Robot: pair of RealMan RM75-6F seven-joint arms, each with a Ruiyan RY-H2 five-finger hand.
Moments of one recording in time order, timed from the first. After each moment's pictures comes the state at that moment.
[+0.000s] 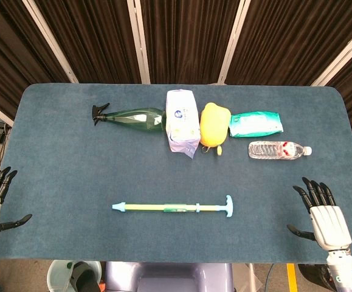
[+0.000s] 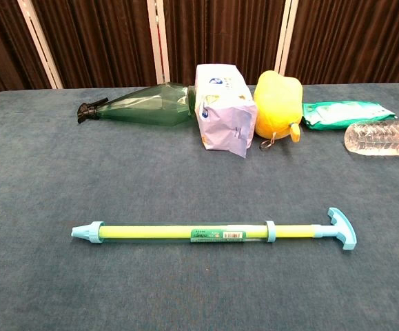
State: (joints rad) left arm -0.09 -1.10 -0.01 -1.63 1.51 1.47 0.04; right arm 0.09 -1.16 0.02 -1.64 -1.56 1.45 -0.12
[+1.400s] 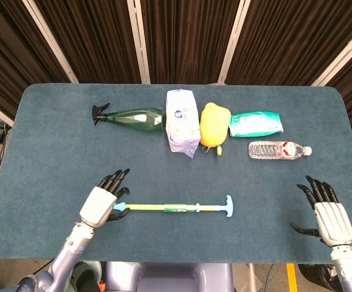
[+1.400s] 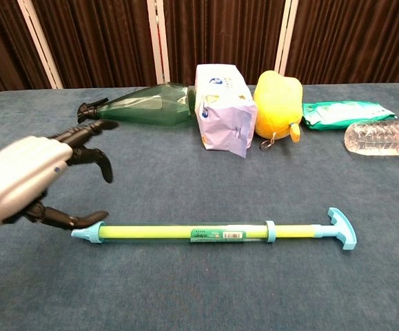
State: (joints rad) left arm -0.37 -1.78 -0.06 -1.23 1.75 1.34 0.22; right arm 0.12 -1.12 0.03 -1.63 -1.49 1.38 -0.01
